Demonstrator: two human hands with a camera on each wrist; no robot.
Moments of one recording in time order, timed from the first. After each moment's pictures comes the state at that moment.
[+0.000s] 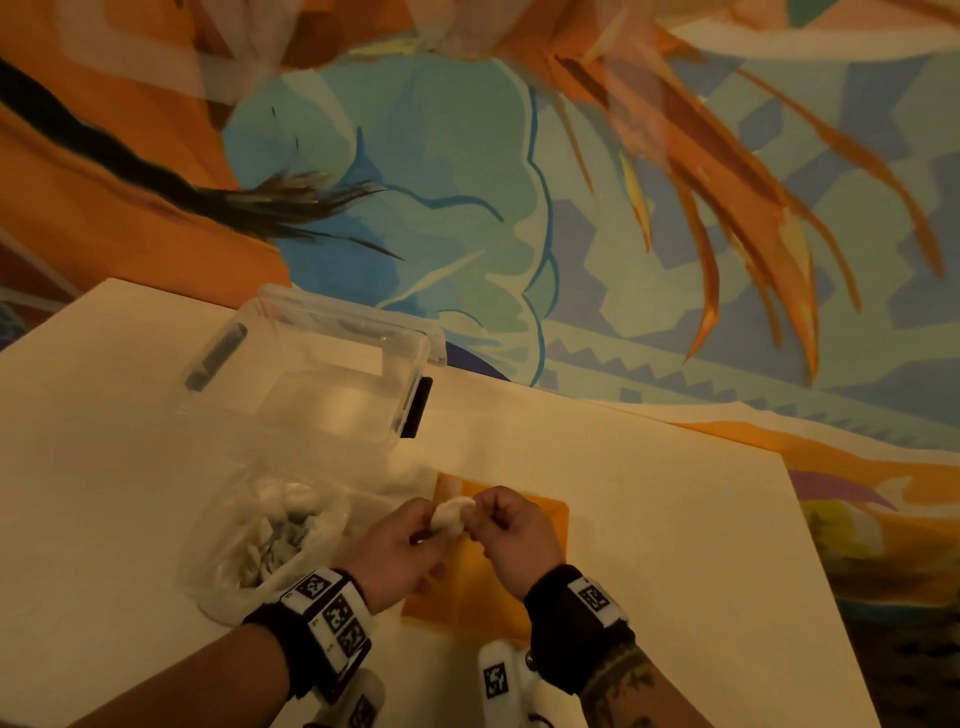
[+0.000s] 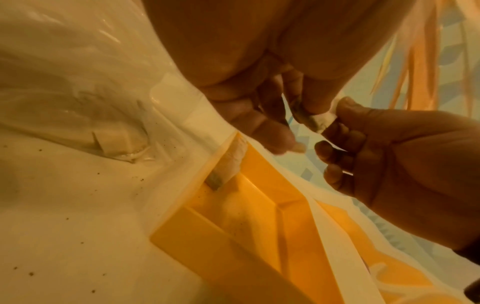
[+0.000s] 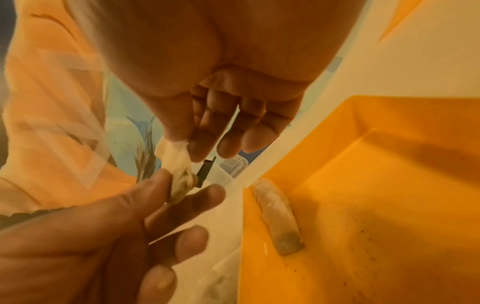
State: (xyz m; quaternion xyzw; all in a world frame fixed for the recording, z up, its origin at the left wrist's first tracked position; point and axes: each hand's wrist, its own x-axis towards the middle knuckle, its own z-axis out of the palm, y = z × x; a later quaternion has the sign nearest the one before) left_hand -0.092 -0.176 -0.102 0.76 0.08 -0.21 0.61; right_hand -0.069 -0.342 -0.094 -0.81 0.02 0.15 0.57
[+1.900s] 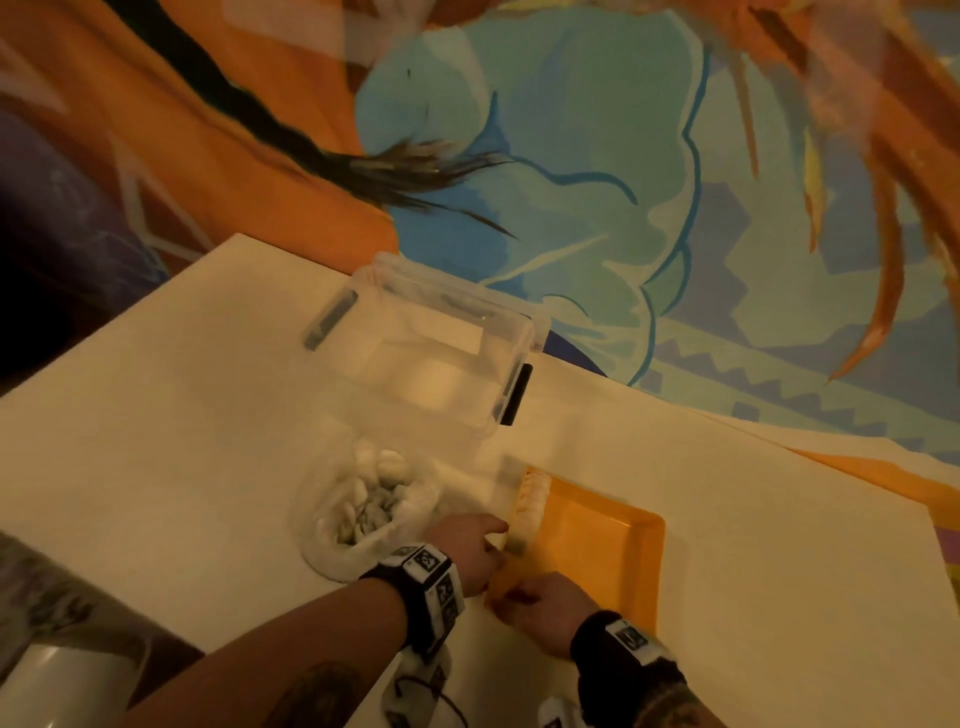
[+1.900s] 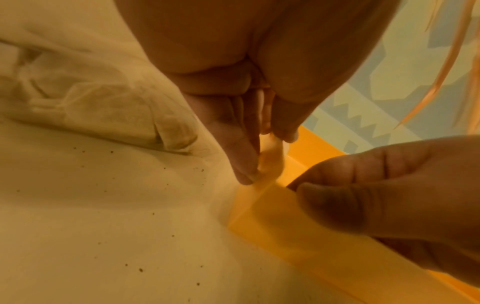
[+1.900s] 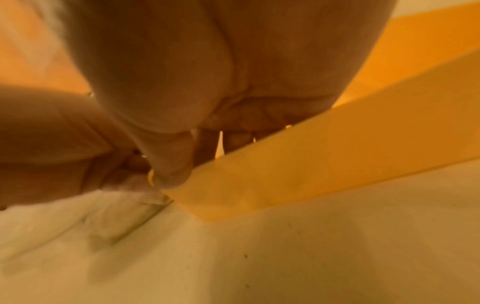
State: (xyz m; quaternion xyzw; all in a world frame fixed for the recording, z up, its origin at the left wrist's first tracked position) left_hand -0.079 -0.155 -0.155 0.85 0.12 -0.30 0.41; right_hand -0.083 -0.317 -0.156 -0.84 -0.05 0.47 0.29
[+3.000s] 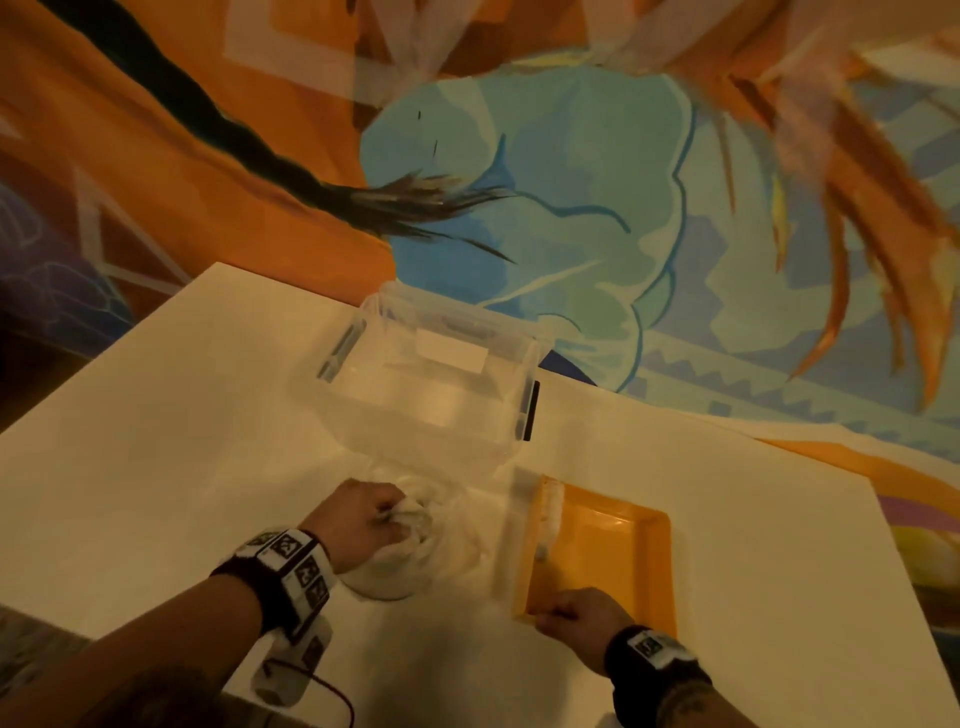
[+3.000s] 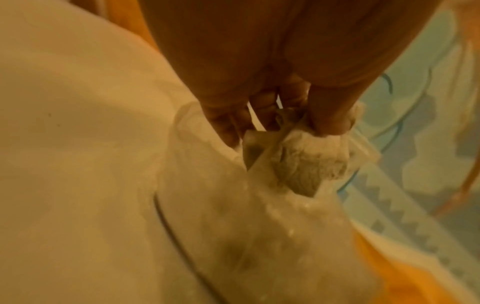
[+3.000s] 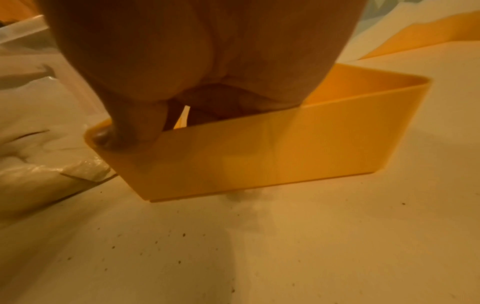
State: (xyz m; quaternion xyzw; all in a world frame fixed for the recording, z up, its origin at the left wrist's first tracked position) left_hand -0.086 0.028 -0.134 0.92 -0.01 -0.18 0.35; right_hand -0.104 -0.312 -0.157 -0.88 -0.02 0.43 0.19
